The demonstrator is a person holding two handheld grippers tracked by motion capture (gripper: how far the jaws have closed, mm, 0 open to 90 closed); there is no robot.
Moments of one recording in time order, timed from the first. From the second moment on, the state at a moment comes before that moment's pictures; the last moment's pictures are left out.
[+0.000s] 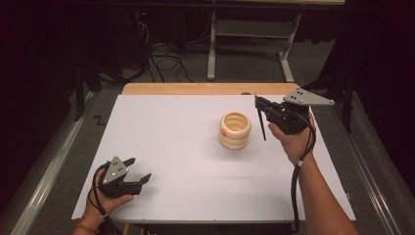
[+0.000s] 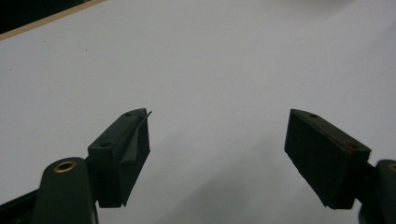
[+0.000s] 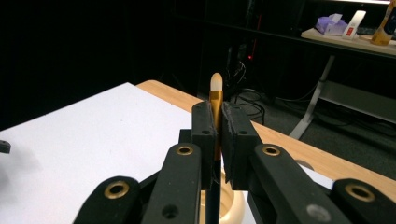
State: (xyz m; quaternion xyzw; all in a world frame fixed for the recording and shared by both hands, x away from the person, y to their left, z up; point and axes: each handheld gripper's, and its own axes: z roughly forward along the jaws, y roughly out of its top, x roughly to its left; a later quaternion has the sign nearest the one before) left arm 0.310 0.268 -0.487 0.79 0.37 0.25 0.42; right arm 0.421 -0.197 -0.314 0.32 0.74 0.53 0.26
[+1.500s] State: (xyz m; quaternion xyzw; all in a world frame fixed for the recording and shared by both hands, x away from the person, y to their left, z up) left arm 0.310 0.268 -0.487 0.79 0.37 0.25 0.42; right arm 0.439 -0.169 -0.304 0.30 0.71 0.58 0.25
